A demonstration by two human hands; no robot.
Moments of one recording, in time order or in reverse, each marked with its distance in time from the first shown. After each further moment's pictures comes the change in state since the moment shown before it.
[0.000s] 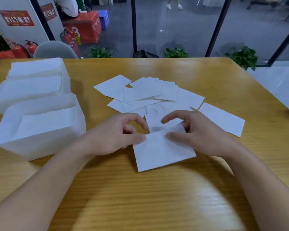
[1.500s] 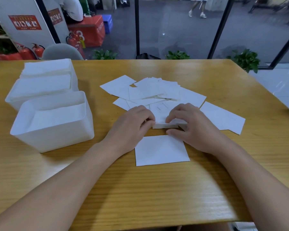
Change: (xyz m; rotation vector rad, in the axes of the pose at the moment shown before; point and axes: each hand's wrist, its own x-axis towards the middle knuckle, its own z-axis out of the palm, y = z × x) left_hand 0.015 0.001 0.039 0.543 0.415 0.249; right_hand 0.007 0.009 0.014 -0.422 0.177 -0.214
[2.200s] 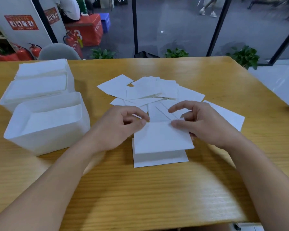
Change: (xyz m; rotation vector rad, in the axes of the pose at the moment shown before) left_hand -0.008 -0.008 -0.037 -0.448 -0.123 -0.195; right_hand -0.005 0.001 -0.026 0.583 -0.079 0.210
